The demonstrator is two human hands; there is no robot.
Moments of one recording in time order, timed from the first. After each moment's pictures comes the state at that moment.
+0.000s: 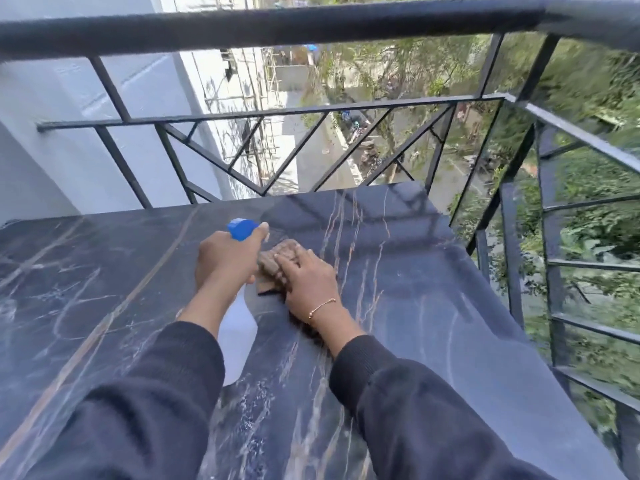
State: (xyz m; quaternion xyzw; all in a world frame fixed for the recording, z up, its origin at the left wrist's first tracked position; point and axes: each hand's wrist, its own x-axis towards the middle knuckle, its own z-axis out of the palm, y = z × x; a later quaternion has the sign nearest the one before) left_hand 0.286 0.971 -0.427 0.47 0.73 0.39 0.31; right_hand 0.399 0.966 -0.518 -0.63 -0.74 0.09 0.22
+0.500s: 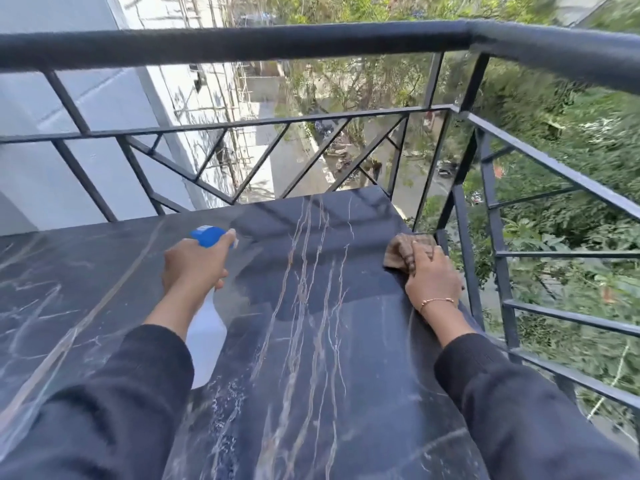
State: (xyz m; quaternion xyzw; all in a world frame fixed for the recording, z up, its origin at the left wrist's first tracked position) left_hand 0.294 0.964 -0.421 0.48 0.73 0.38 0.31; right_hand 0.600 0.908 -0.508 -0.86 -0.49 0.02 0.15
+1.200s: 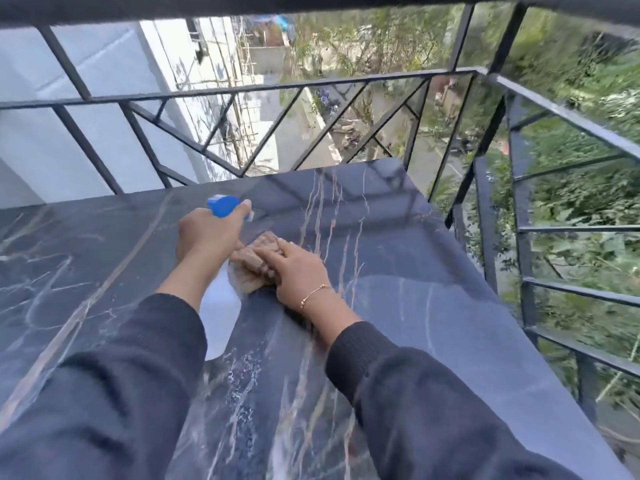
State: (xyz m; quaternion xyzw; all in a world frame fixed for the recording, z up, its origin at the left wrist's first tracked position) left_hand 0.289 0.975 -0.432 0.50 0.72 0.38 0.31; right_hand 0.406 0.937 -0.508 -0.61 -0.75 0.13 0.19
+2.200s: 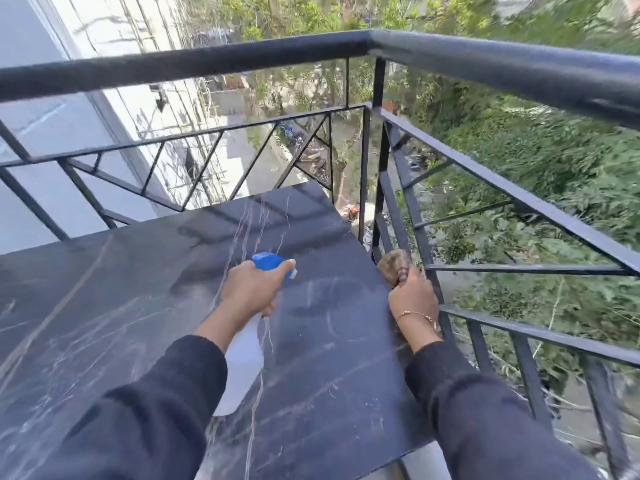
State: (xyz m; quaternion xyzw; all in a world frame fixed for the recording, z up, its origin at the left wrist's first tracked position) left_hand 0.421 0.855 -0.429 0.61 0.63 0.24 0.42; right_hand 0.636 0.790 -0.505 -0.91 -0.29 0.16 0.27
